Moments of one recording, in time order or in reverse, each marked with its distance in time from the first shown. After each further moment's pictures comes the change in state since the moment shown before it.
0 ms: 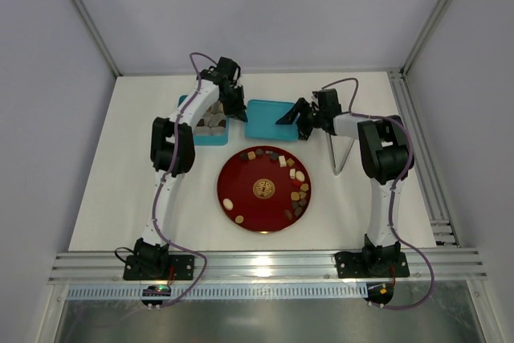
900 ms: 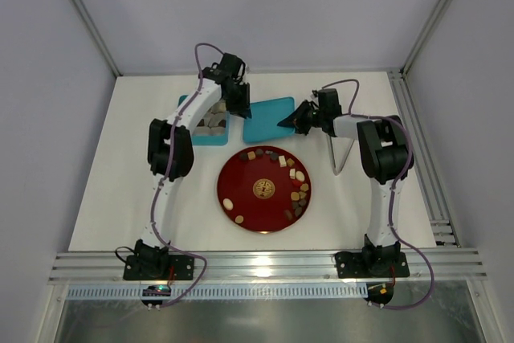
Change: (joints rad) left arm -0.037 -0.082 -0.052 0.016 -0.027 0.122; right arm -0.001 0.018 -0.019 0.125 -0.063 0.094
